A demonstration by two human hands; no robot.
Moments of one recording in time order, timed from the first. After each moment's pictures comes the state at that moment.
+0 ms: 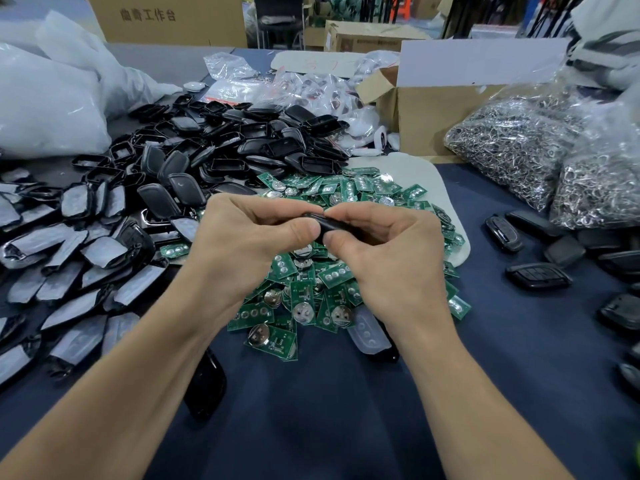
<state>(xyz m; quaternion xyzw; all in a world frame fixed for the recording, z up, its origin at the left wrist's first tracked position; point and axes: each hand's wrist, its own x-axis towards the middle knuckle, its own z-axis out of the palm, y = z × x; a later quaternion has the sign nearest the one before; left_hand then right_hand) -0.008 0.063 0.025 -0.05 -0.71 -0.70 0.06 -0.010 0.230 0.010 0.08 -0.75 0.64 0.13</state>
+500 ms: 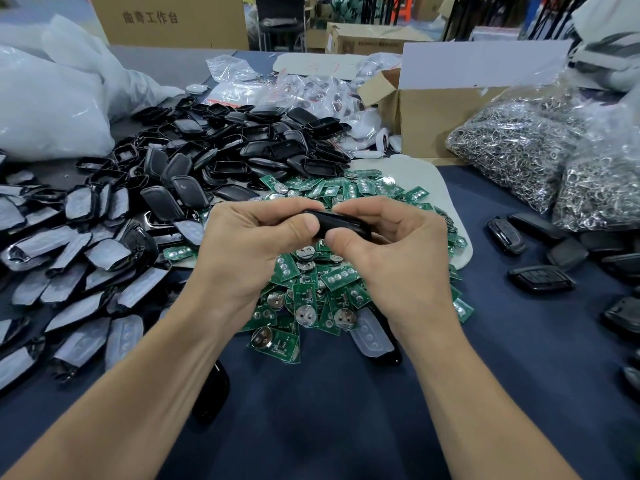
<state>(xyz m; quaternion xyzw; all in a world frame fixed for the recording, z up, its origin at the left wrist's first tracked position) -0.007 0.071 0.019 -0.01 -0.66 -0.74 0.08 -0.012 0.232 0.011 0.09 -0.74 0.65 0.14</state>
